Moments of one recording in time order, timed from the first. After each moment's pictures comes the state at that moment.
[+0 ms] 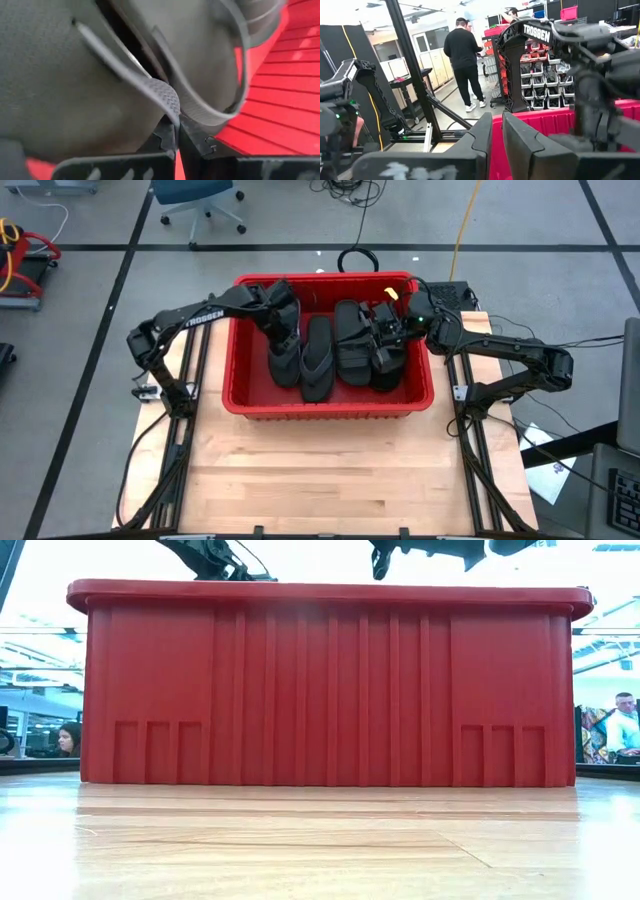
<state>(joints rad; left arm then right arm) 0.58 1.70 1.43 -0.95 0.41 -0.27 -0.37 1.30 1.01 0.36 -0.63 0.24</state>
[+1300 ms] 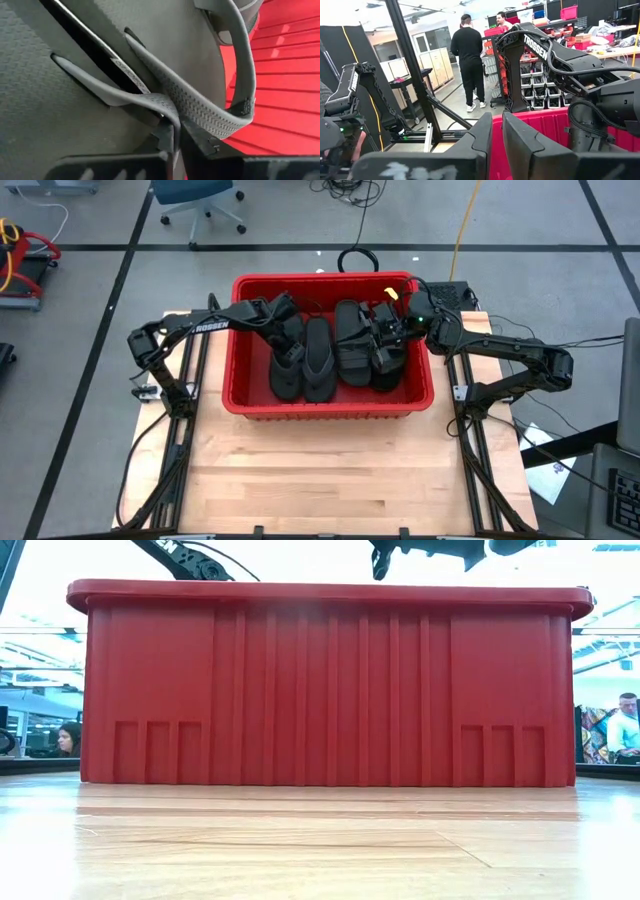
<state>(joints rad) 0.56 1.70 1.23 -0.65 0.55 -0.32 -0.37 1.30 1.01 0.36 -0.63 0.25</state>
